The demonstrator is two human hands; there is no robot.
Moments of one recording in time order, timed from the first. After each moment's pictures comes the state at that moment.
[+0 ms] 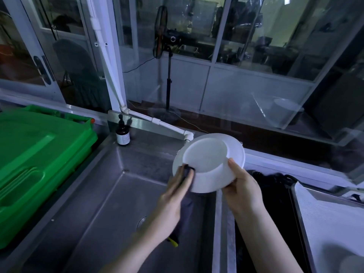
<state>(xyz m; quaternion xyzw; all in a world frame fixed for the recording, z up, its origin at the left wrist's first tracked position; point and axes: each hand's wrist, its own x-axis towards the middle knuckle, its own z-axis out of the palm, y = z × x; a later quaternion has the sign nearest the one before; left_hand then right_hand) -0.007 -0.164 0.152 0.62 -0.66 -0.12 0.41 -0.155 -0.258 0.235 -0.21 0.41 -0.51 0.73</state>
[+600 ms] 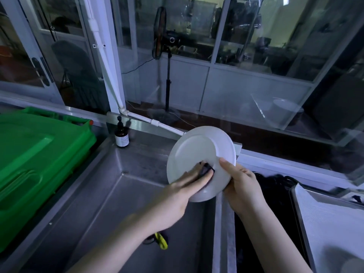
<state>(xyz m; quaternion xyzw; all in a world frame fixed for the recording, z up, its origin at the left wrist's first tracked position) 0.004 -0.180 0.197 0.55 -0.76 -0.17 0.31 -0.159 -0.267 0.243 -0.36 0.37 -0.43 0.74</state>
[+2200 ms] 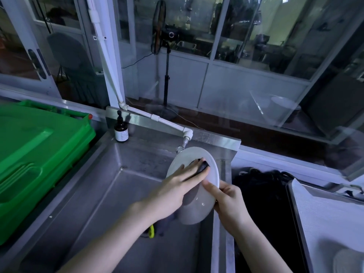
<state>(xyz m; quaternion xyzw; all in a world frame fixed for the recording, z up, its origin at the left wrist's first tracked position) 0.014 -0.187 0.179 0.54 -0.79 -0.12 0.26 -0.161 -0.233 0.183 -0.51 0.39 -0.37 0.67</state>
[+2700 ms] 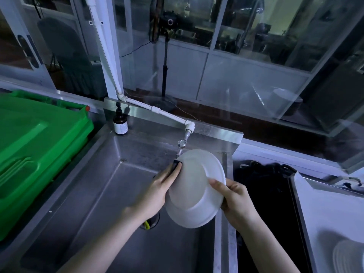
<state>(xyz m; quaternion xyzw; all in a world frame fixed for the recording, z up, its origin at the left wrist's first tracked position) 0.057 -0.183 0.090 0.64 -0.68 -0.17 0.32 -0.165 -0.239 0.172 -0.47 0.41 -0.35 0.70</state>
